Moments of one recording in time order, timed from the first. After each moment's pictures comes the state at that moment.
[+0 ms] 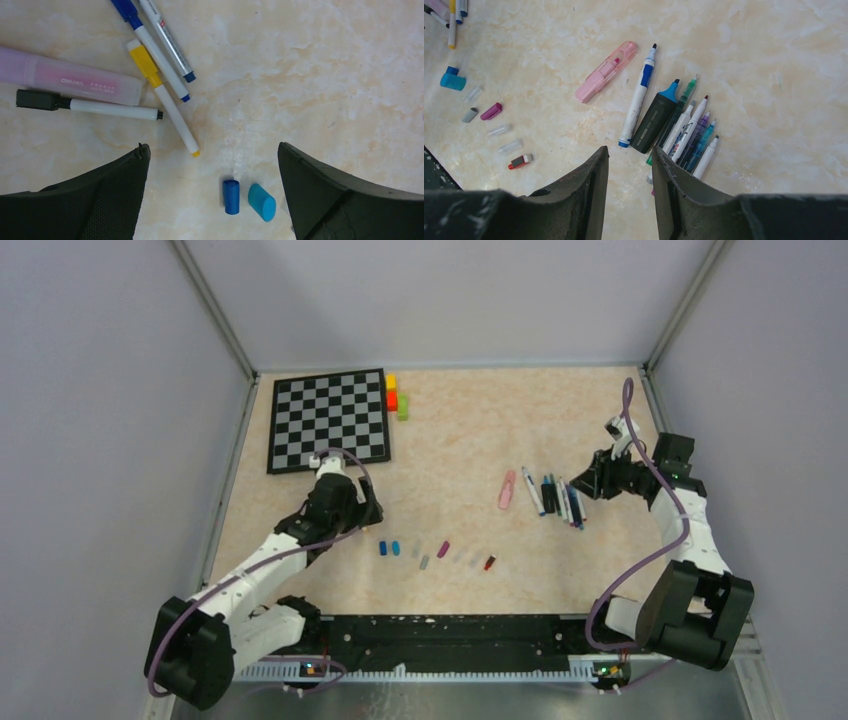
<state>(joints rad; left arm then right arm) -0.43 1.00 0.52 -0.25 -0.16 -0.60 -0.32 1.21 0.81 -0.48 -0.87 -0.40</state>
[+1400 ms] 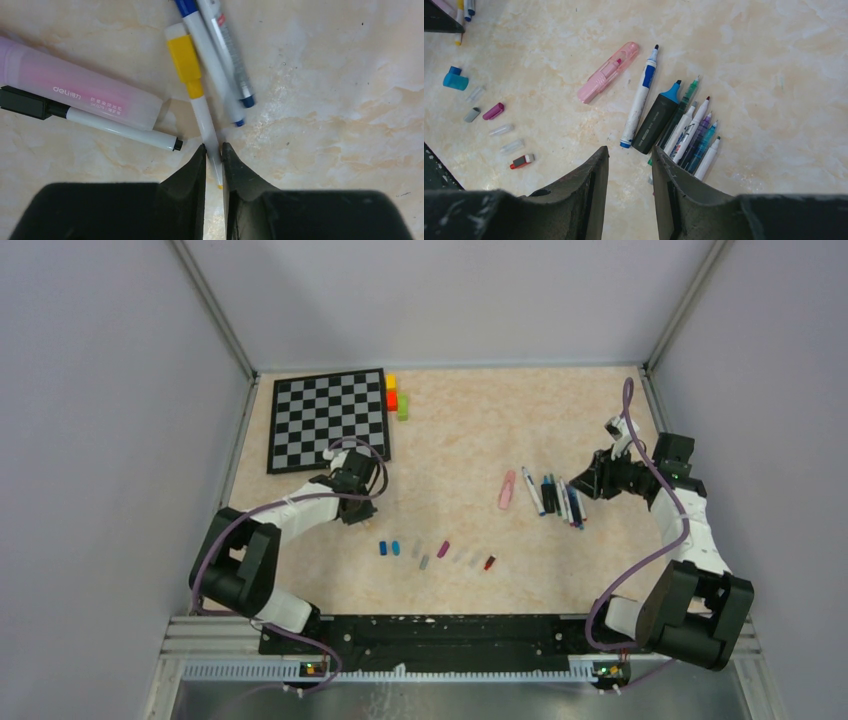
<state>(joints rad) -0.40 1.49 0.77 -0.40 -0.26 -0.73 -0.32 1.21 0.80 -0.48 -0.88 -0.40</state>
